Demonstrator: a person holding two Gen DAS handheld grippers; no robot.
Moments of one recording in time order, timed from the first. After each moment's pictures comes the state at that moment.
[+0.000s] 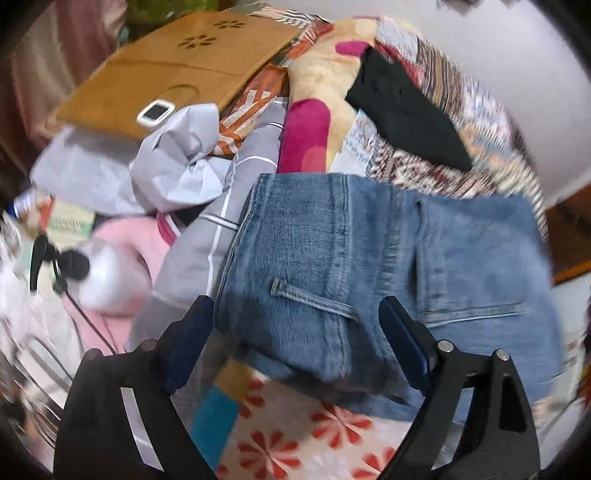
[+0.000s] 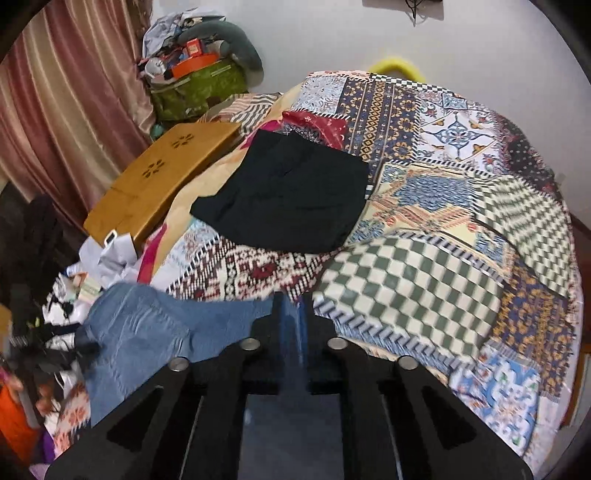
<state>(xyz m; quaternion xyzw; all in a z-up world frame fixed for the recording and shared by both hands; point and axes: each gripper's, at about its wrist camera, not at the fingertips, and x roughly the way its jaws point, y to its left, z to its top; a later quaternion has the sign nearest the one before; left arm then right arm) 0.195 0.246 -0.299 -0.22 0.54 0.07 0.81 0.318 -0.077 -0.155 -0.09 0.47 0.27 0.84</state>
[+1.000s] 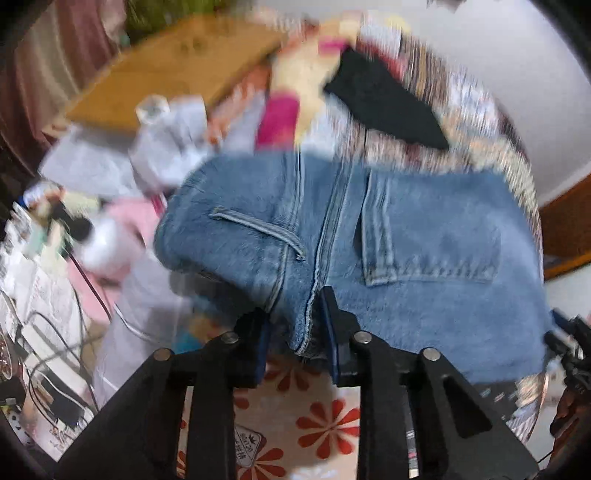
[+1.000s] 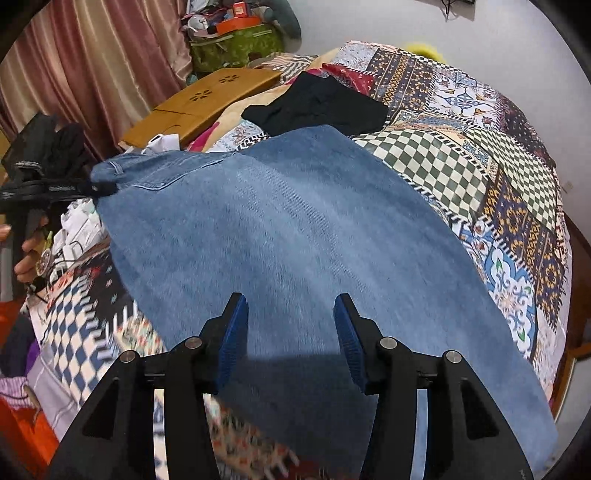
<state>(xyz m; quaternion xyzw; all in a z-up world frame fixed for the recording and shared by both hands) 0.174 0.189 -0.295 -0.19 0.57 0.07 0.80 0.166 -0.139 -0.180 -0.14 0.49 0.30 0.80</state>
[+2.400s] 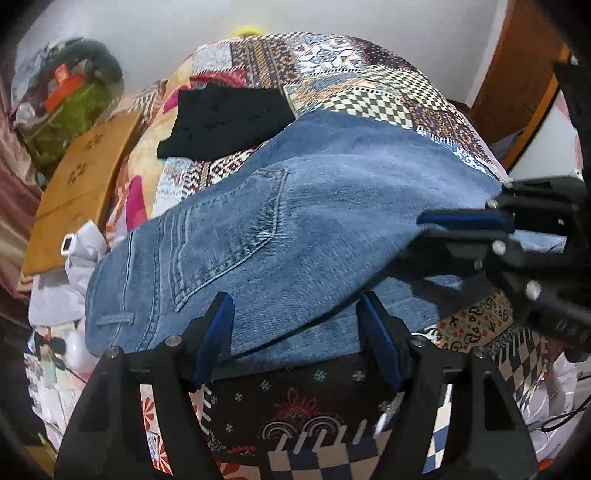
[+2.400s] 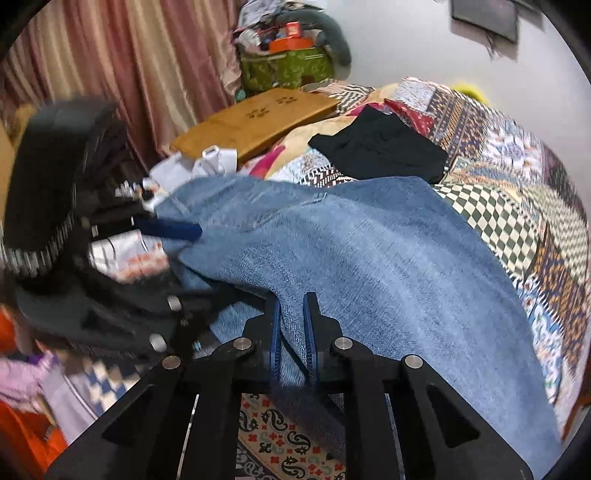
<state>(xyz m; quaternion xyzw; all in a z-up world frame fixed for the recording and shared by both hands) 0.171 0.020 -0.242 0.03 0.51 -0.07 0.86 0.156 -0.074 -0.170 -0.12 0.44 0.38 0.80</state>
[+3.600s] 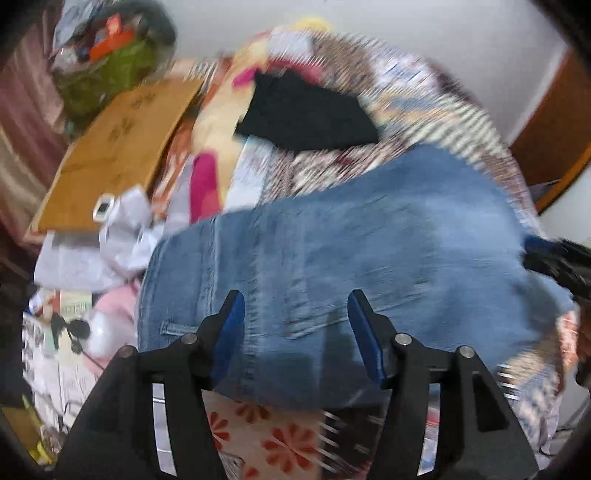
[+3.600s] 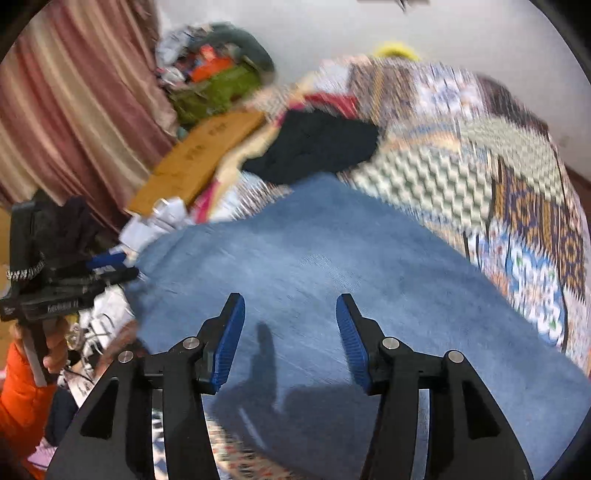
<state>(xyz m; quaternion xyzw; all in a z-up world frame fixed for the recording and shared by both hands) 0.204 0.133 -0.258 -0.06 0.54 0.01 0.84 0.211 -0.119 -0.191 -0.02 0.52 0.28 0.81</state>
